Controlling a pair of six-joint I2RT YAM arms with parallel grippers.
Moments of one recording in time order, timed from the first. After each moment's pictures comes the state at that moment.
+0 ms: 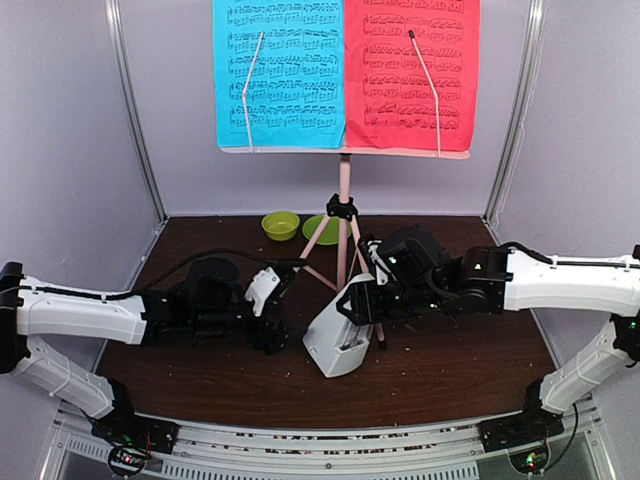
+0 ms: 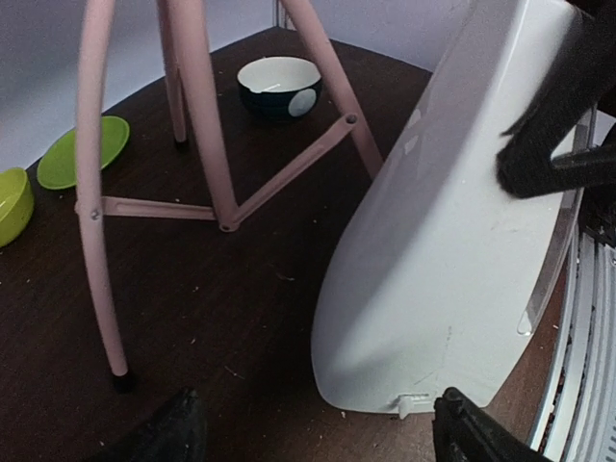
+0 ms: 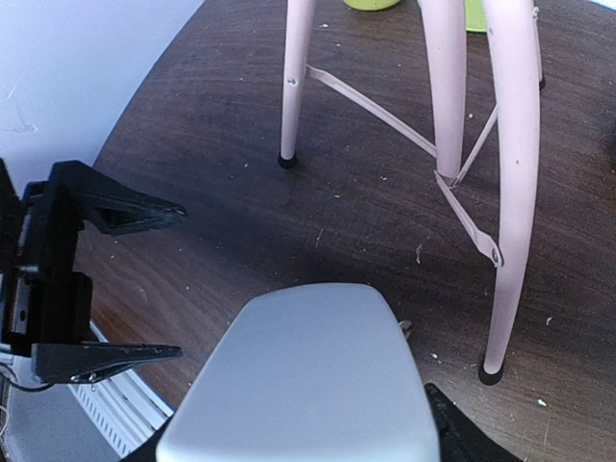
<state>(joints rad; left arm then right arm) -0.99 1.31 0.69 0.13 0.06 -0.05 1.09 1.41 1.12 -0.44 0.17 0.69</state>
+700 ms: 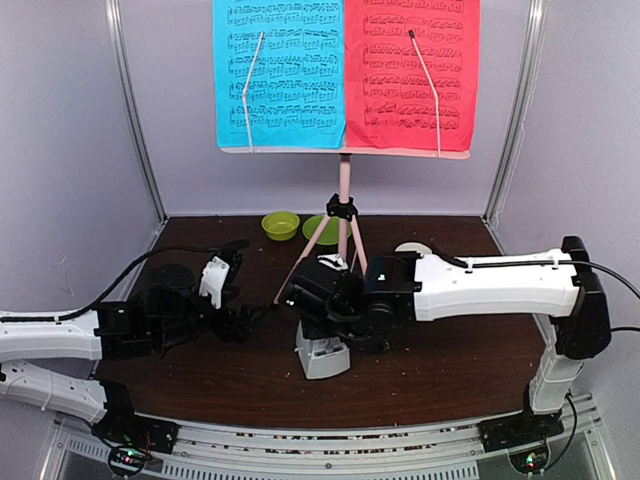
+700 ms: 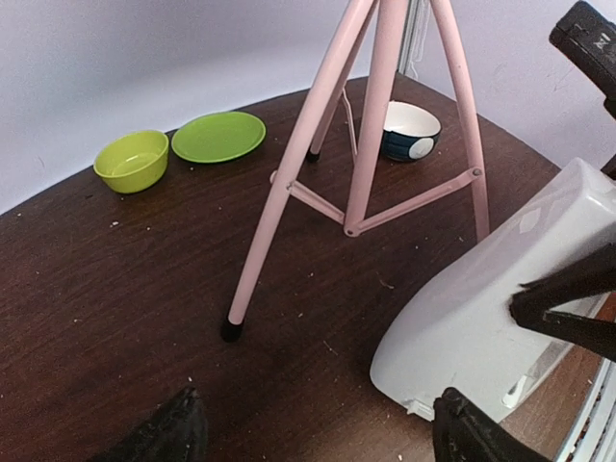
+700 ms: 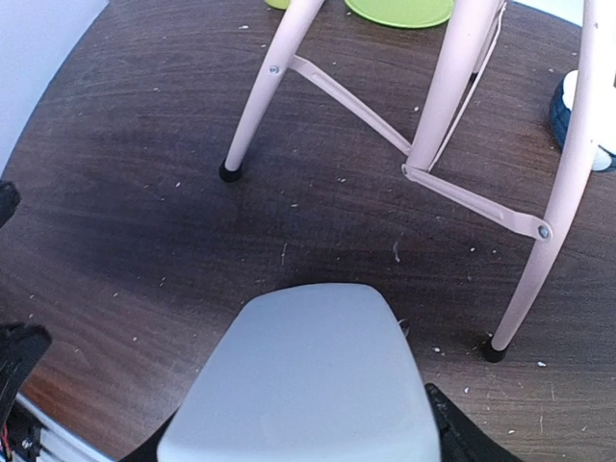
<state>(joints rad) -0.99 1.00 0.56 0.03 -0.26 -0.21 1.29 1.82 1.59 -0.81 0.58 0.96</state>
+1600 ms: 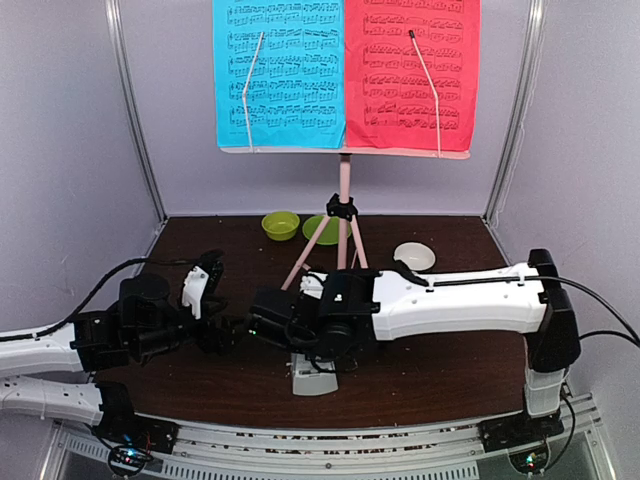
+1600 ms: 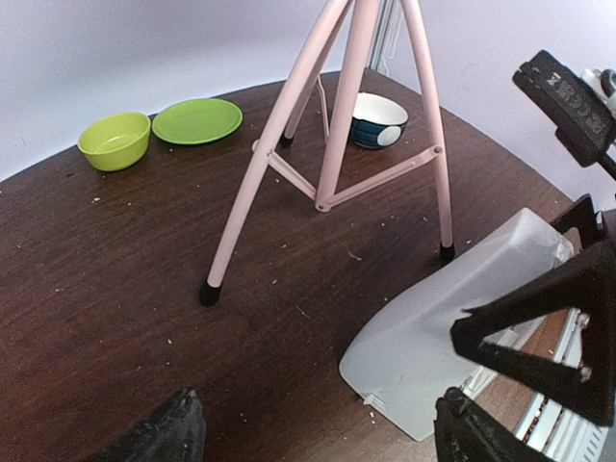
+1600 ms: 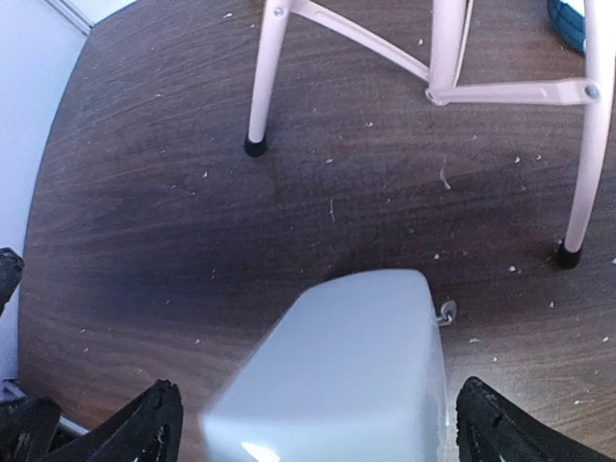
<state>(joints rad) -0.99 0.79 0.49 -0.09 -0.18 -0.26 1.38 2.03 1.84 -1.00 0.62 1.36</state>
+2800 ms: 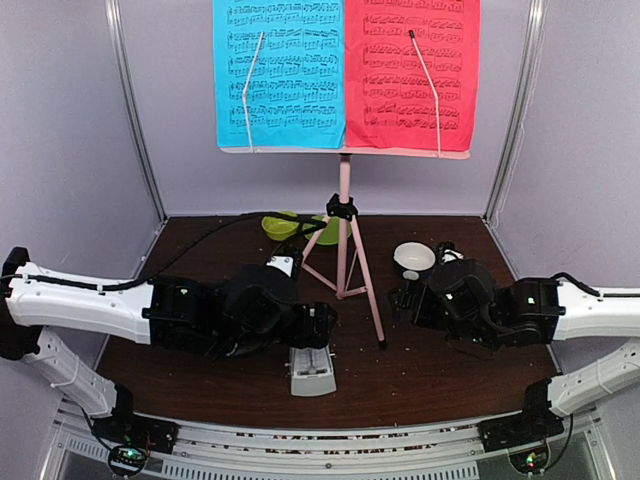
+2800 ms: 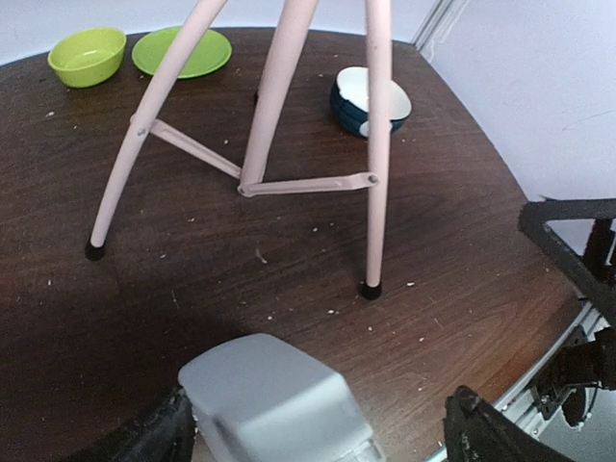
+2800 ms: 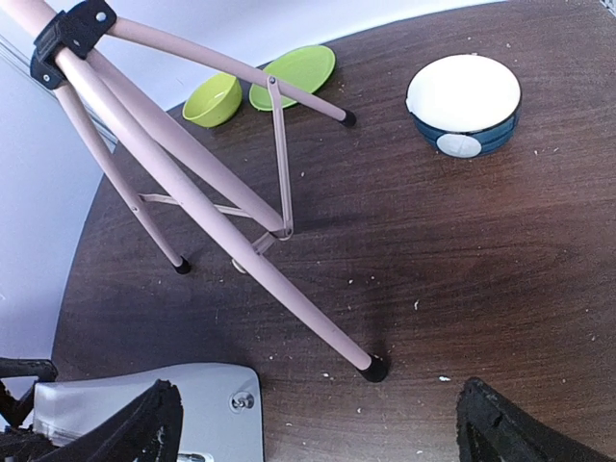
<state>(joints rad) -1.34 1.43 1.10 -0.35 -0.53 -0.83 1.13 1.10 0.83 -0.44 0.59 1.01</state>
